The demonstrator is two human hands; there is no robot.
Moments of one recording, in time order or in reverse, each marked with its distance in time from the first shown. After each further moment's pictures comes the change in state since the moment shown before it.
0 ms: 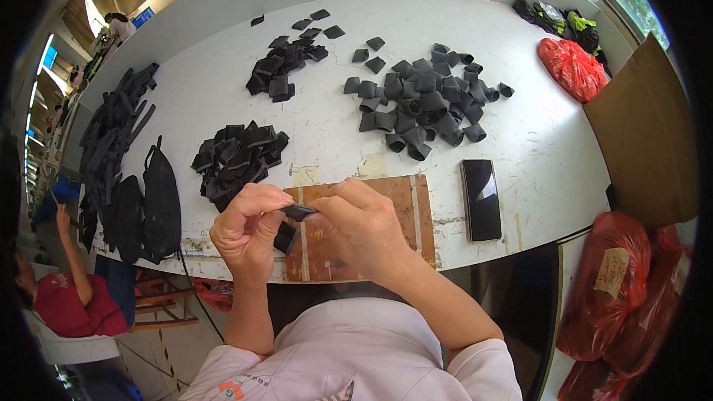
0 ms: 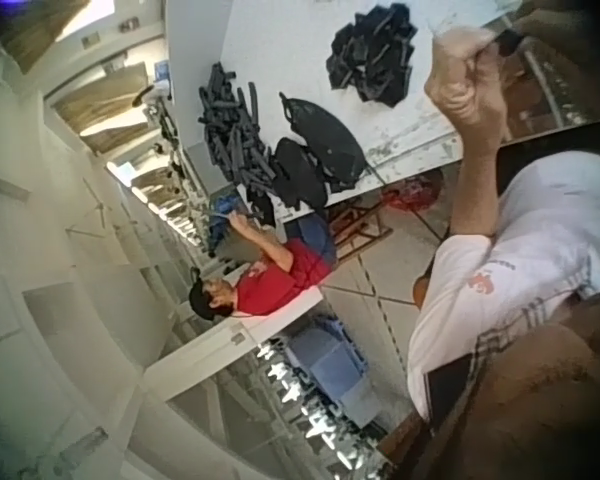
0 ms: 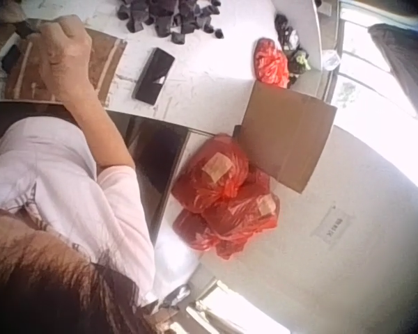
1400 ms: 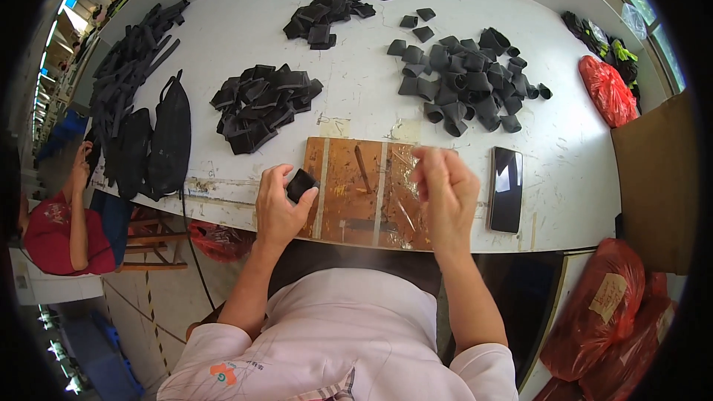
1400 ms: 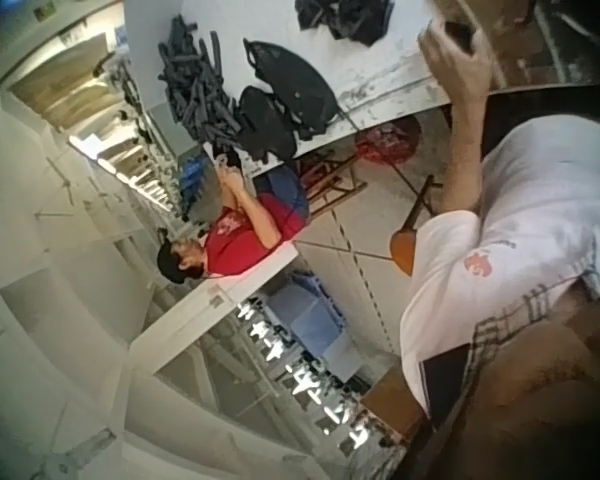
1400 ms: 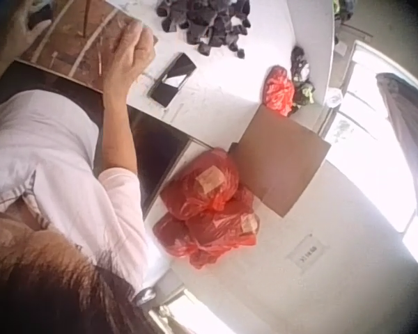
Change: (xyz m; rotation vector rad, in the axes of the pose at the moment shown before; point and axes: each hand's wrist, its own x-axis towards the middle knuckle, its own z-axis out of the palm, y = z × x) left_hand -0.093 -0.067 -0.033 0.778 -0.035 -0.345; right_hand -0.028 0.019 -0.008 0.451 0.238 0.678
